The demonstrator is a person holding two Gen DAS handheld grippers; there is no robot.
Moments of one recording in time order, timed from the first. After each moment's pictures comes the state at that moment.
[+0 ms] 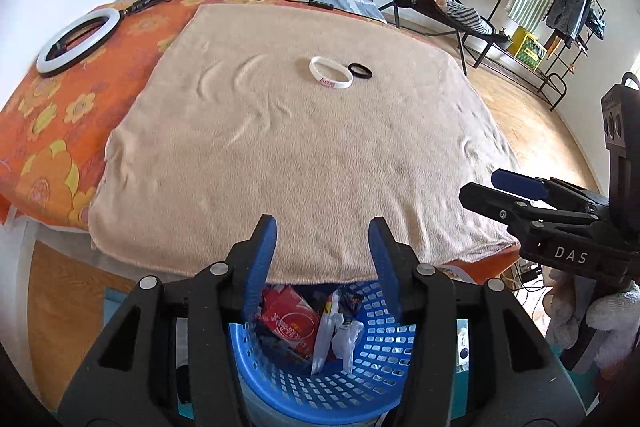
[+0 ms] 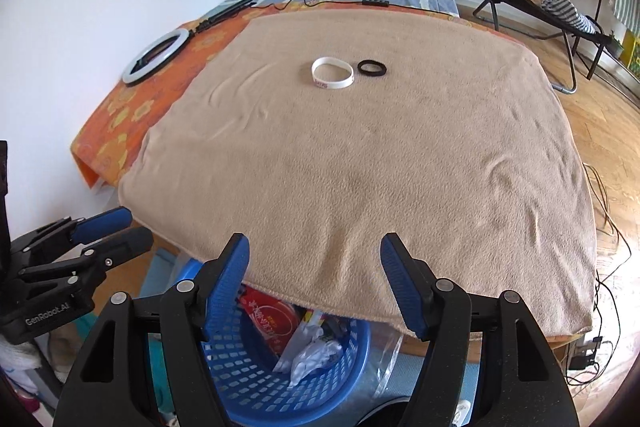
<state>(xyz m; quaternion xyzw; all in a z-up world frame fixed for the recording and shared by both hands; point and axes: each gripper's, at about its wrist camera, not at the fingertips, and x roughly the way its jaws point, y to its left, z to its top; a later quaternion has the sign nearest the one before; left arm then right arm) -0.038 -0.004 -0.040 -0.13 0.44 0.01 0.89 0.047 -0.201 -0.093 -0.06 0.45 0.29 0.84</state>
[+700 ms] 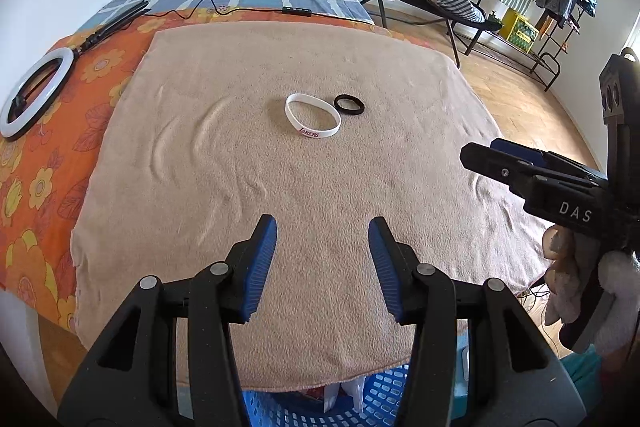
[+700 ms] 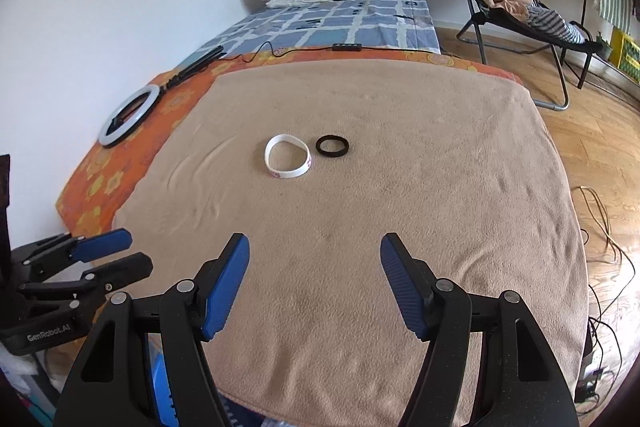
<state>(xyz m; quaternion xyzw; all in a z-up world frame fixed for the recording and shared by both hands) 0.074 -0.001 -0.043 -0.11 0.46 -0.02 0.88 0.149 -0.206 -0.082 -0.02 0.42 0.27 0.87</state>
